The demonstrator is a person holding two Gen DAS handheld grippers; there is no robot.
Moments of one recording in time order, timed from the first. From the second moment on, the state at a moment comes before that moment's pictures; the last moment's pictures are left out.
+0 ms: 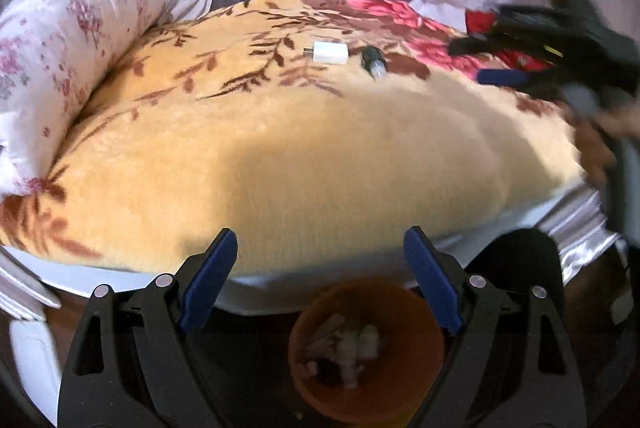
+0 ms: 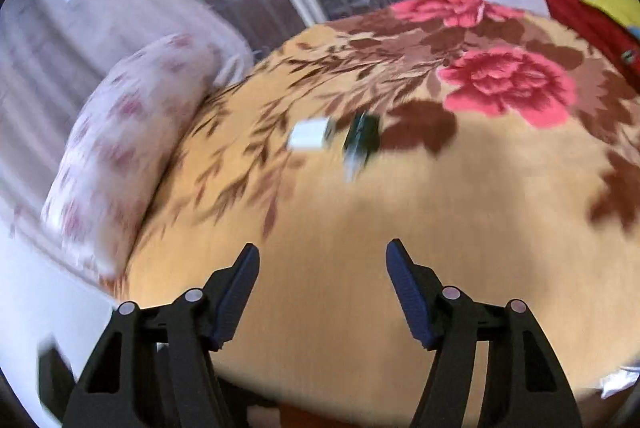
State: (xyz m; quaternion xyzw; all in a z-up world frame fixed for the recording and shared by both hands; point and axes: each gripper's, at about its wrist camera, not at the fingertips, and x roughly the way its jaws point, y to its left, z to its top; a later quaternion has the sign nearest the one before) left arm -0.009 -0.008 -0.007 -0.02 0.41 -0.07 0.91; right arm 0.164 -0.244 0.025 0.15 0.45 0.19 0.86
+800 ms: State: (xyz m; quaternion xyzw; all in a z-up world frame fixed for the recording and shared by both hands) left arm -0.002 0.020 -0.032 -0.05 0.39 -0.07 0.92; right arm 0.333 -0.163 -0.046 0.03 0.55 0.02 0.83
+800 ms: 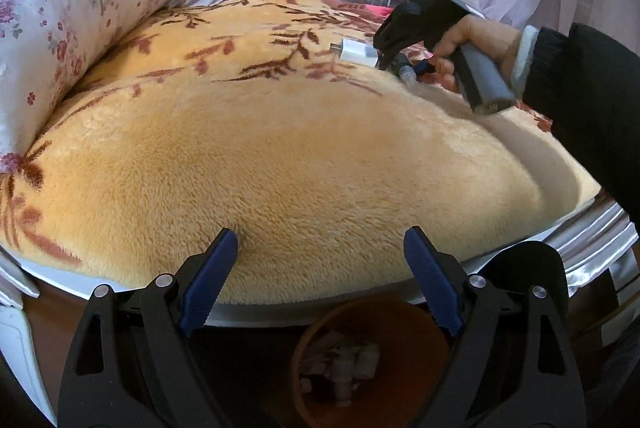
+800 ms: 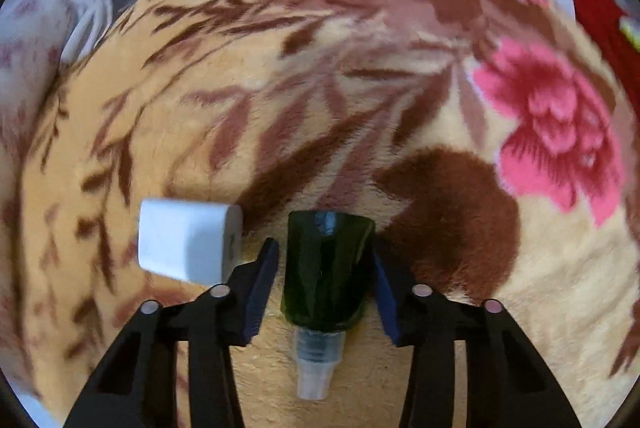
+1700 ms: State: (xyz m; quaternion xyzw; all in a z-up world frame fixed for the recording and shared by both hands) left arm 0.283 -0.074 -0.008 0.03 0.47 -0.10 0.88; right arm 0.225 -0.300 -0.050 0.12 0.45 0.12 0.88
